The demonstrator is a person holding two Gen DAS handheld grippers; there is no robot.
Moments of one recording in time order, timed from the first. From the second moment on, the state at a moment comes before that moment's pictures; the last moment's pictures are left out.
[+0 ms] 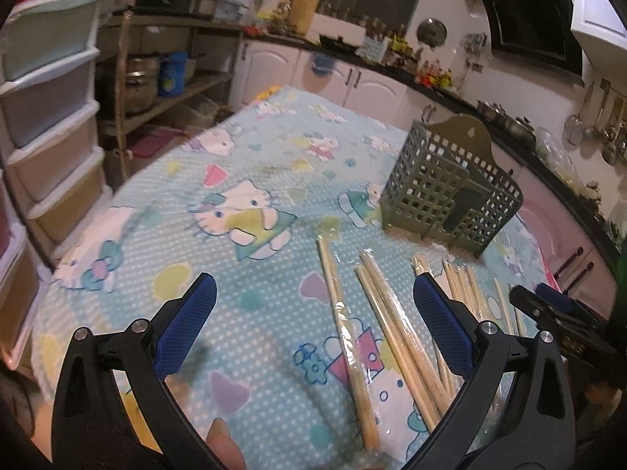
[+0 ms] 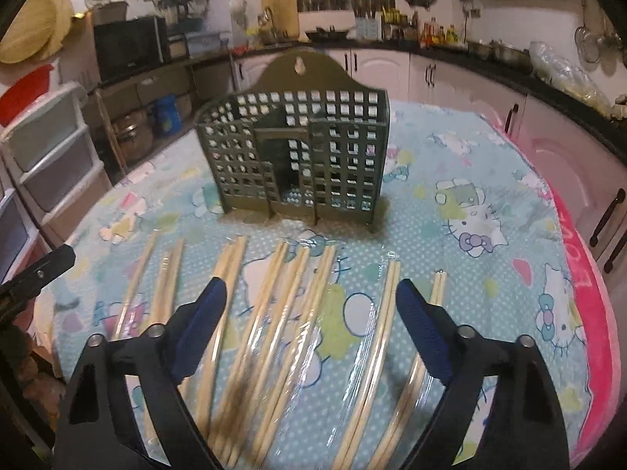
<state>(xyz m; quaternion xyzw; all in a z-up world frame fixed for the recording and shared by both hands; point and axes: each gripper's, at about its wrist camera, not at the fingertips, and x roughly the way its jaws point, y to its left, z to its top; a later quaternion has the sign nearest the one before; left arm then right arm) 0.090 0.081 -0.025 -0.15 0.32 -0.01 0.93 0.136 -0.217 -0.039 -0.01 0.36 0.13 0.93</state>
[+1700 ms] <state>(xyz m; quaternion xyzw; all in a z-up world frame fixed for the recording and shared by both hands) 0.213 0.081 -0.049 -0.12 0.43 -0.01 0.89 0.226 -0.253 -0.056 0.06 0.41 0.19 0.89</state>
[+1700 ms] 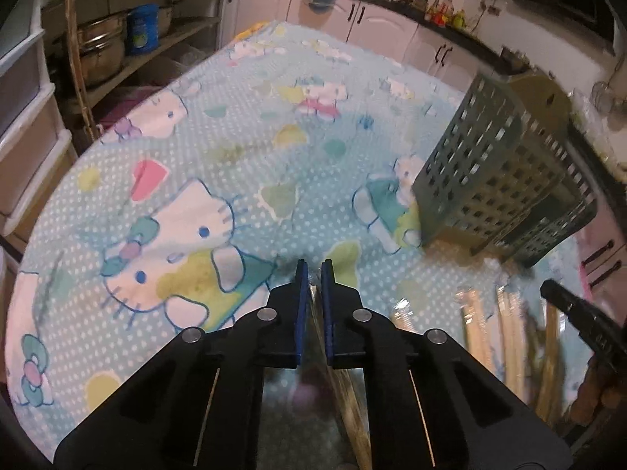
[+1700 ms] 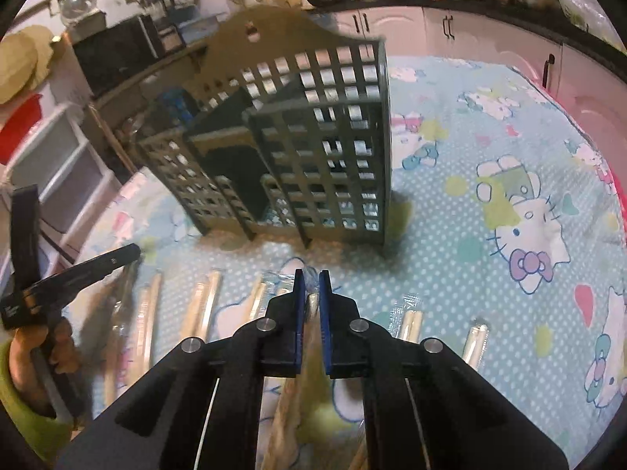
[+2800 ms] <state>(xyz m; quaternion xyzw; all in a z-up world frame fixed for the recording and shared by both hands) 0.191 0.029 0.199 -0.12 0.17 -0.10 0.97 0.188 -0.295 0.180 0.07 0.10 0.21 0.97</state>
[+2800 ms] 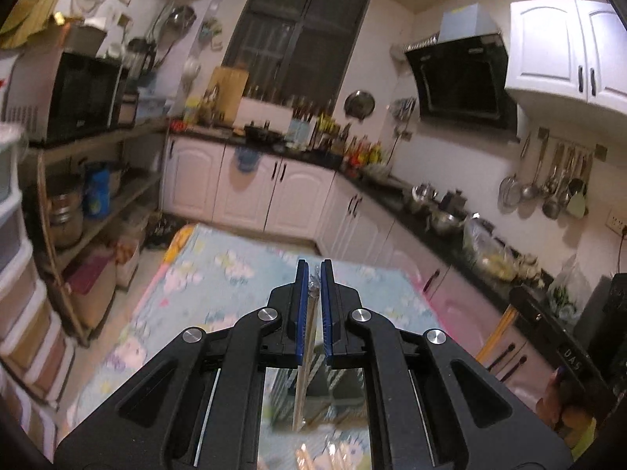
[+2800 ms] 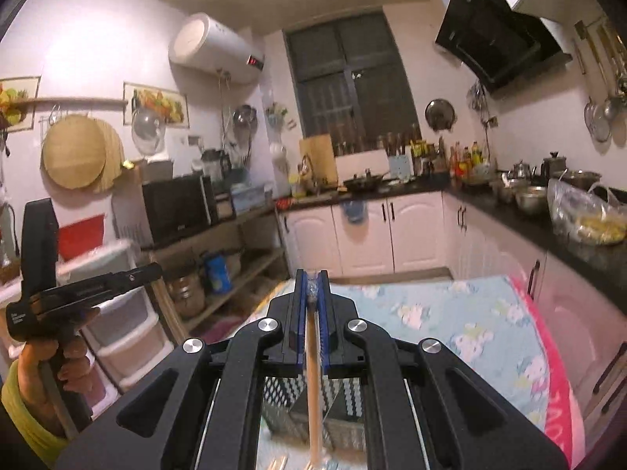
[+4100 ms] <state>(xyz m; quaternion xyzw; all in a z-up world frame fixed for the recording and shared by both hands) 0.275 -0.005 0.114 -0.13 0.20 -0.10 0.97 0.281 -0.292 0.101 0.10 0.10 0.16 0.98</state>
